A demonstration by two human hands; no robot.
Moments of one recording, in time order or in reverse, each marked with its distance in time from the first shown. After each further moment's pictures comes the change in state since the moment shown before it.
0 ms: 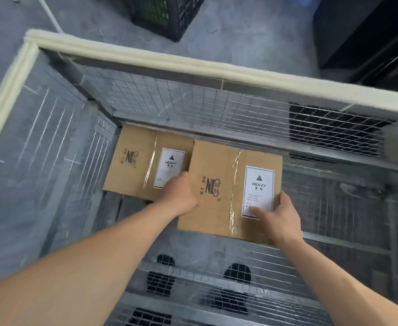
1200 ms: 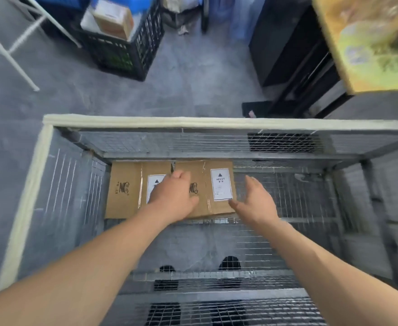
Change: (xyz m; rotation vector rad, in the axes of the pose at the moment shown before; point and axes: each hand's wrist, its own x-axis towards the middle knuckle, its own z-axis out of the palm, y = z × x) left_hand -0.102 0.086 -0.086 0.438 0.052 0.368; right_hand -0.090 -0.094 -0.085 -0.291 0.023 -0.209
